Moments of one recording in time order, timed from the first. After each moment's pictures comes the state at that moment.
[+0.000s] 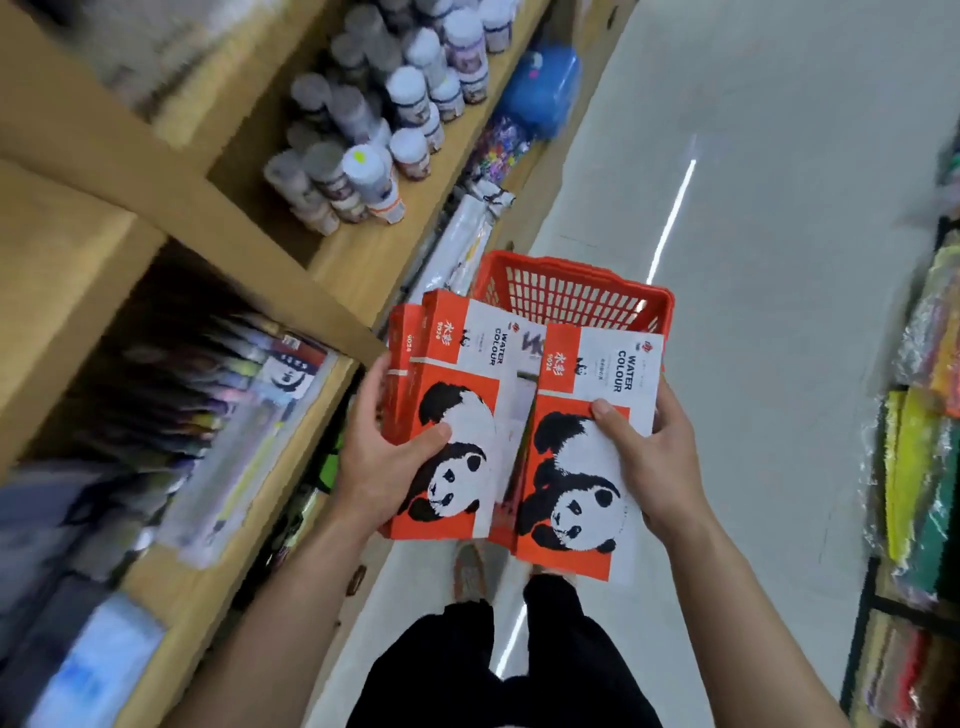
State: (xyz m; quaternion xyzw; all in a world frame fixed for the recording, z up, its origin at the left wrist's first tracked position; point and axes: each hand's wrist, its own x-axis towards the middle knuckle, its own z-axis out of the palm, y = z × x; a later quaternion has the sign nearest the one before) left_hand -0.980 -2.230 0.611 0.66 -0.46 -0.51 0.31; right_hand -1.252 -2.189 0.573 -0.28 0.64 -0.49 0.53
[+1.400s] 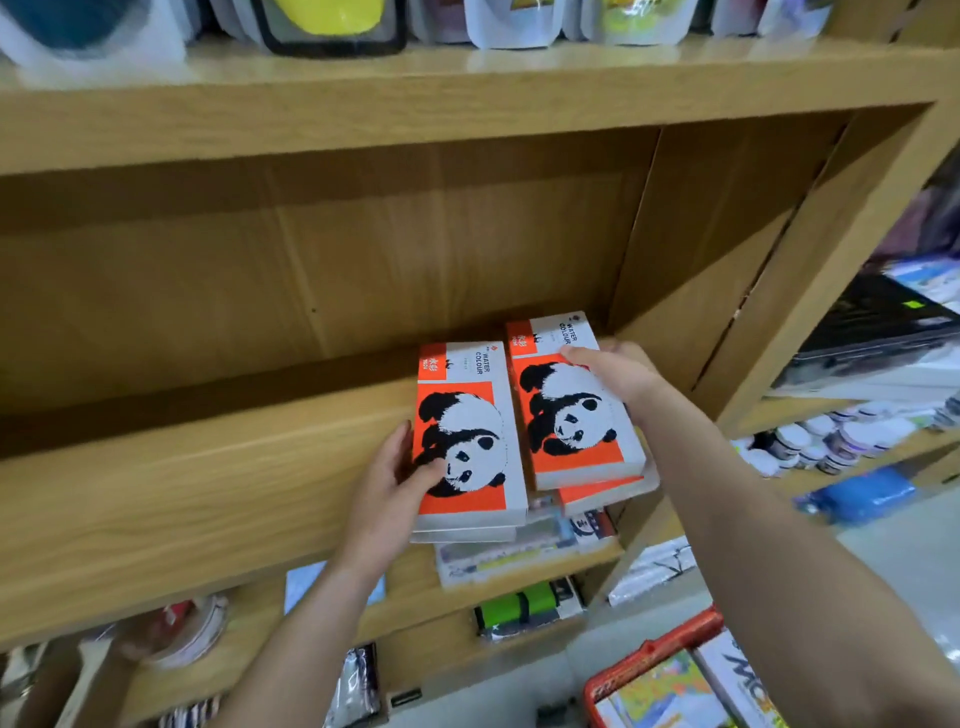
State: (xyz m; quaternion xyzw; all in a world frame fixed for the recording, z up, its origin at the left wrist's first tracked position) left_hand -0.724 -2.093 0.800 0.68 -0.24 -0.30 0.63; right_hand -0.846 -2.366 0.852 -0.64 0.46 -0.18 0.59
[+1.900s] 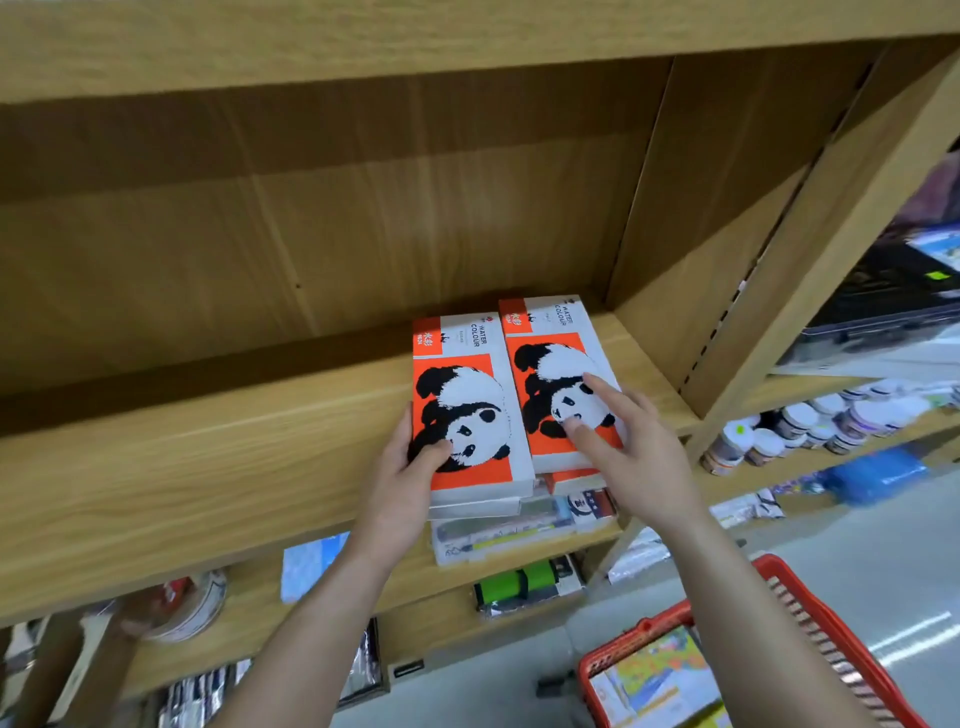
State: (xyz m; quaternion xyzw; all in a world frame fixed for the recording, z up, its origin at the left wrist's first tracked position) left_hand -0.746 -2.110 0.793 0.70 -0.23 -0.30 0.61; right_hand -0.925 -2.284 0.809 -0.84 0.37 -0.21 0.34
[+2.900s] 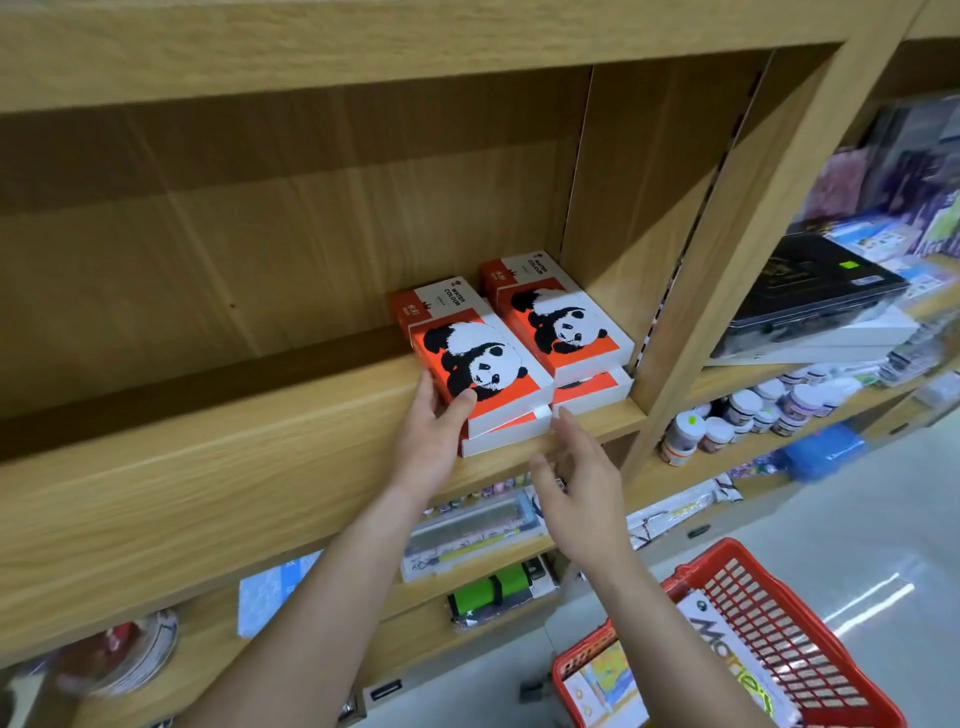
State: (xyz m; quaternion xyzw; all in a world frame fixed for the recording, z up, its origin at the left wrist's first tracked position) left_hand -0.763 -2.202 0.809 0.70 -0.26 -0.32 0.58; right_hand -0.929 -2.264 0.758 -0.78 0.41 -0.31 0.35
